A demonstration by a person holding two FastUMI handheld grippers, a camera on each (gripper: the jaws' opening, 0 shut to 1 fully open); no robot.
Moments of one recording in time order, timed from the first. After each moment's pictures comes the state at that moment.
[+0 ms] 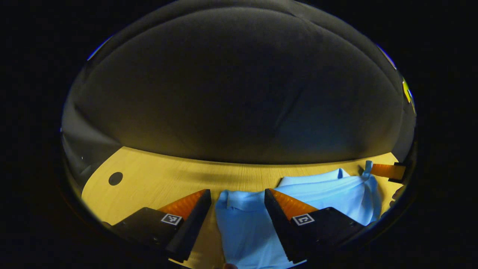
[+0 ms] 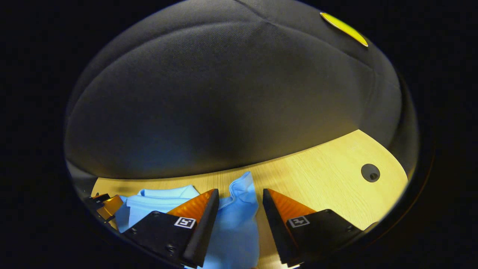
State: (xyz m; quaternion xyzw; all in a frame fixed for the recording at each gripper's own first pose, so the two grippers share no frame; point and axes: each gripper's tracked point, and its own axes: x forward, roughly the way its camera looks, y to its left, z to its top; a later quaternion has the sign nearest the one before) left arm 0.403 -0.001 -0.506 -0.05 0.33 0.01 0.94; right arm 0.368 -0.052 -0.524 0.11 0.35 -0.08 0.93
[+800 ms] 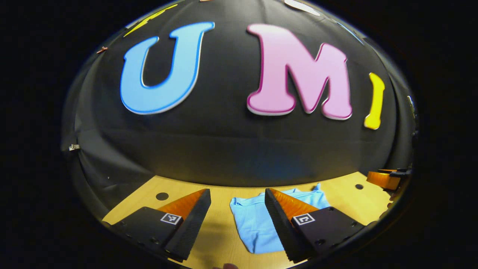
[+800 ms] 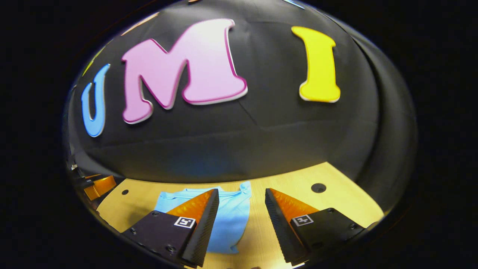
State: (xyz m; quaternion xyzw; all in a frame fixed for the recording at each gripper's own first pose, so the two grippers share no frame) left arm 0.239 0.014 -0.272 -0.06 0.19 -0.02 0.98; right arm 0.212 -0.032 -0.304 0.06 0.21 -0.03 0.98
